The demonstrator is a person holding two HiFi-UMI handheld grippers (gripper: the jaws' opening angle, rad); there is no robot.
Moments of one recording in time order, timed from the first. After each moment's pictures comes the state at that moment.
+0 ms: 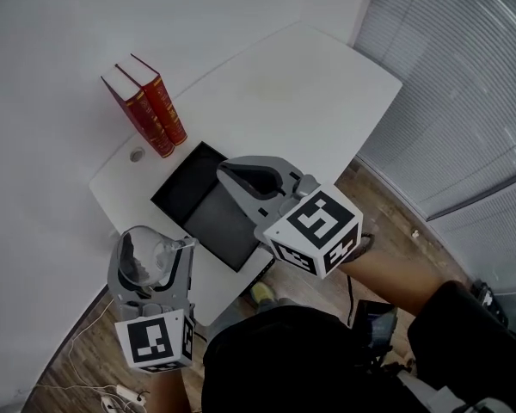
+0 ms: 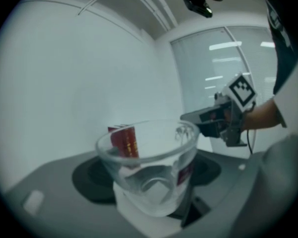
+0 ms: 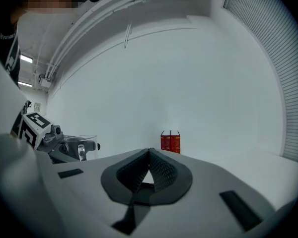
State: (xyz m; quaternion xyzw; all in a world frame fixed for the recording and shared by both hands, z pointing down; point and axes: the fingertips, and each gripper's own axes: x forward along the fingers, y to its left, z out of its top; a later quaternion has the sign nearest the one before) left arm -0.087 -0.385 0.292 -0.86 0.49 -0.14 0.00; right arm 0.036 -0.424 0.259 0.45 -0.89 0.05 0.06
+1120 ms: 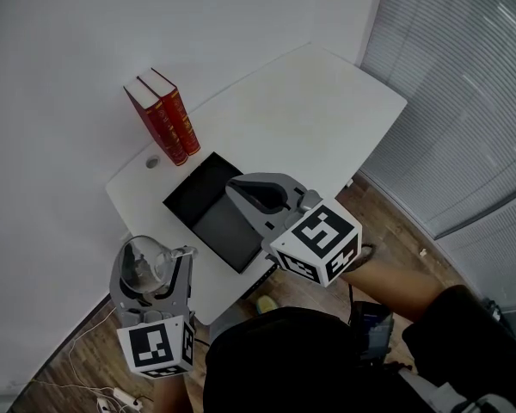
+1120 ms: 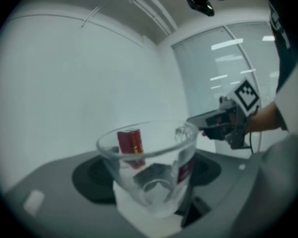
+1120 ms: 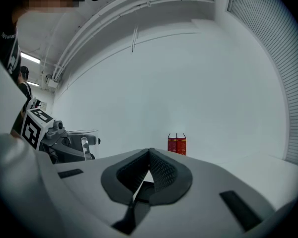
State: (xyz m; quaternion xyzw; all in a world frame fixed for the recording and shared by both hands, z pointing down) left arm -0.106 -0.348 0.270 -0.84 0.53 -0.12 0.02; right arm 0.030 -0.386 0.248 0.43 -0.90 0.03 0.05
